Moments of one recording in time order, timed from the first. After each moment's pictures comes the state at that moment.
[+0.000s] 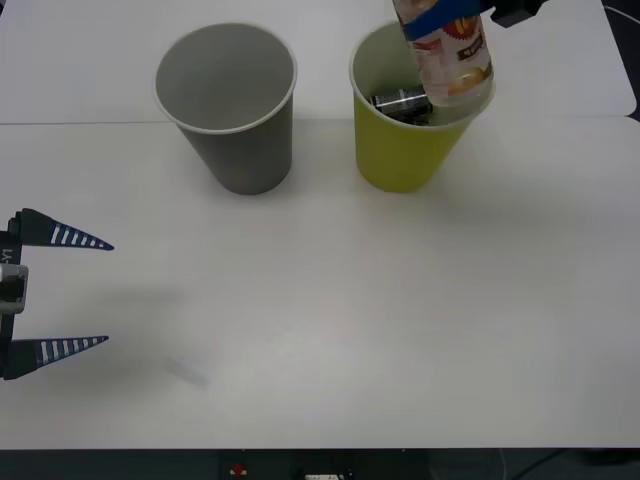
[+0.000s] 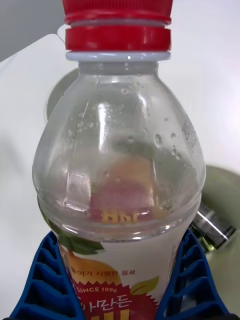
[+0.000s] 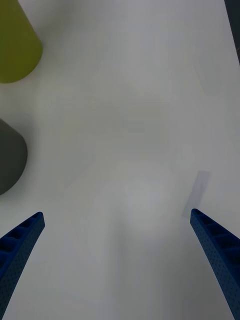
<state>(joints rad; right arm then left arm) -1.15 -0.81 0.22 -1.66 1.76 -1.50 -1.36 0.26 1.13 0.26 -2.01 -1.31 -1.13 -0.09</state>
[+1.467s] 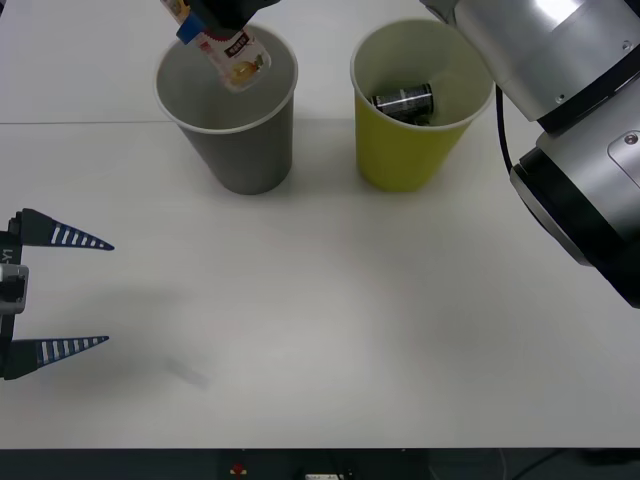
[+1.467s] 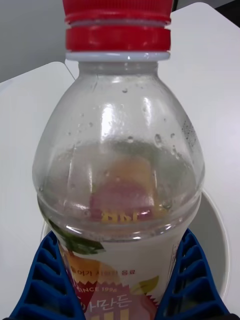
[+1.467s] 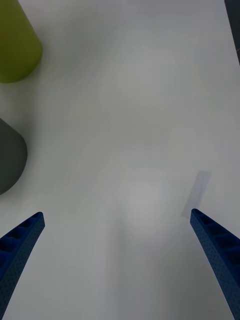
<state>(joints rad) -1.51 -0.25 0.49 -1.00 2.13 -1.13 -1.24 0.26 1.13 0.26 -2.01 -1.31 -1.13 -0.09</state>
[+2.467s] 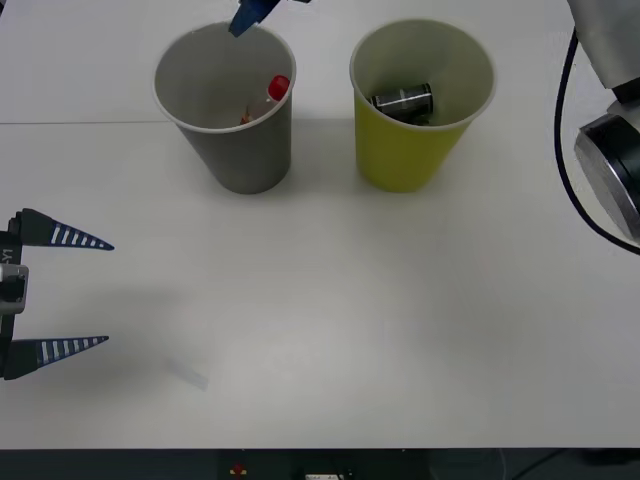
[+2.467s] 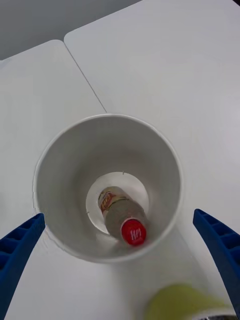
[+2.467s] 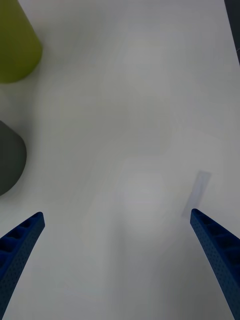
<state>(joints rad) -1.47 -0.38 0.34 -1.12 2.08 -1.39 -1.16 0.26 1.13 0.26 -2.01 -1.31 -1.13 -0.09</state>
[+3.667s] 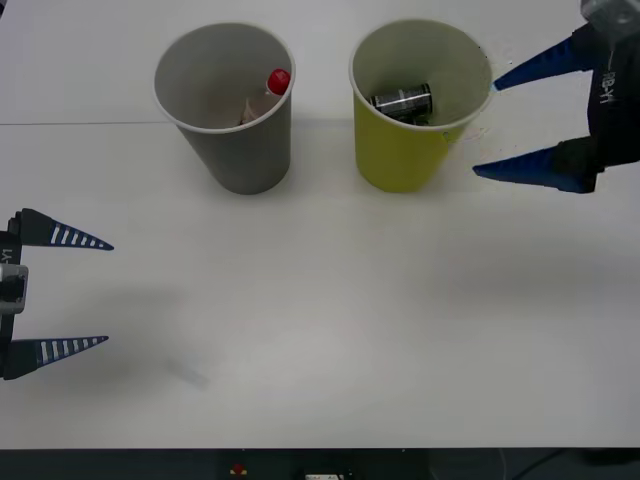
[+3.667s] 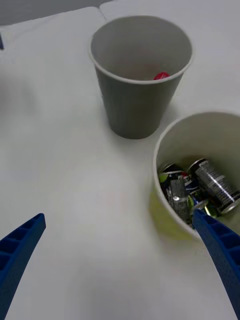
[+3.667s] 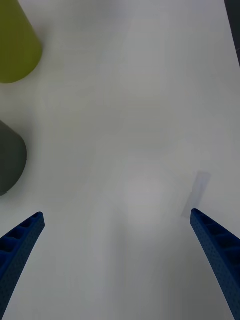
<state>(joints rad) -0.53 -0.96 -0.18 -2.02 1.55 -1.50 -0.92 0.26 1.13 0.26 -2.01 -1.31 -1.13 -0.09</state>
